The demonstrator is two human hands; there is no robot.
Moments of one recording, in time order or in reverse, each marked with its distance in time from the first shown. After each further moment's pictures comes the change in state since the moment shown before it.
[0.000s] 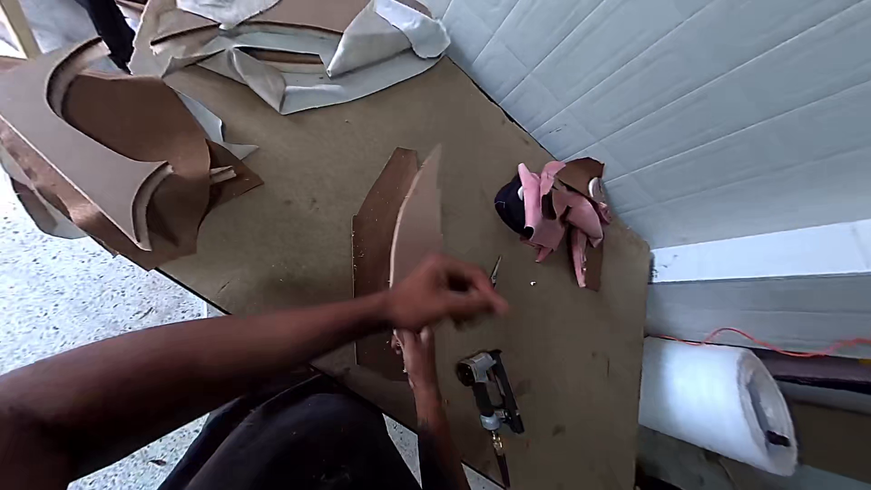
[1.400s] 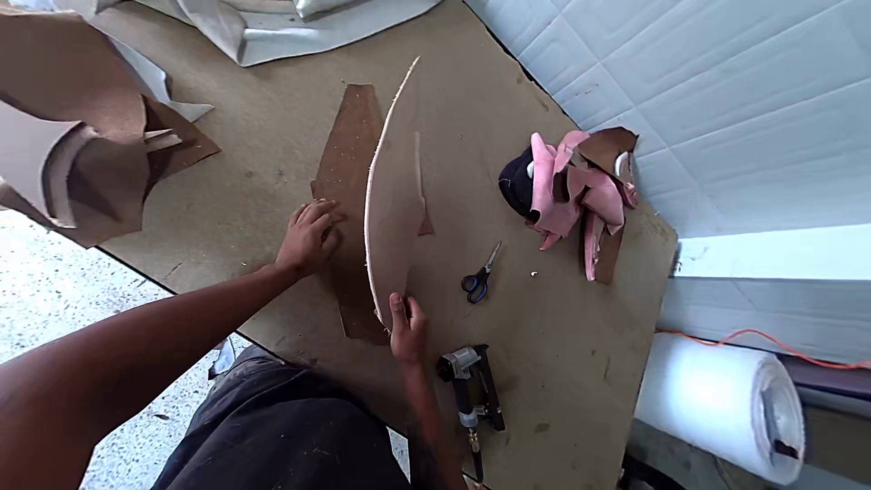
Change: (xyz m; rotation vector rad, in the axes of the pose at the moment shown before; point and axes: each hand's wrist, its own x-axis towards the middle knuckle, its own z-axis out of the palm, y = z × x) left_hand -0.100 -0.155 -0.172 1.398 0.444 -0.422; right_hand 0.046 0.001 -0.037 -0.198 0.002 -0.282
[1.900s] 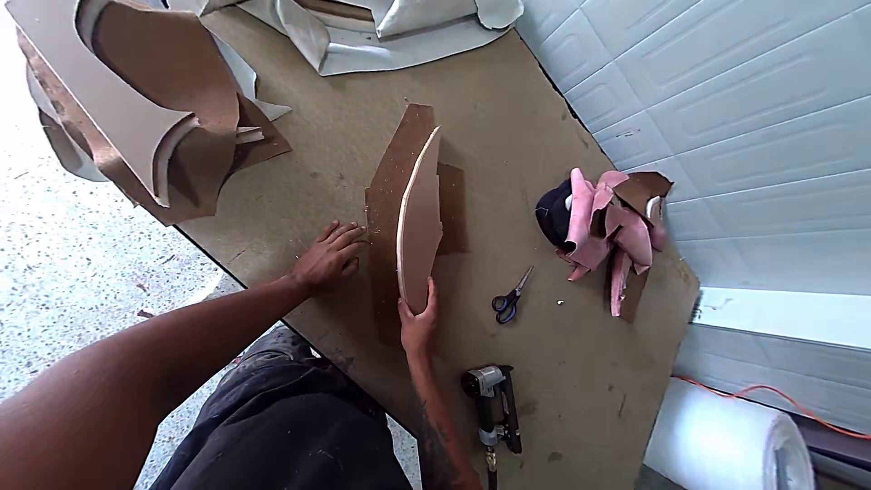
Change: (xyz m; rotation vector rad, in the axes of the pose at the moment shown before) left_hand -0.066 -0.049 -0.029 0.131 -0.087 0.212; right_hand 0.011 0.030 0.070 -0.438 0.153 -0.039
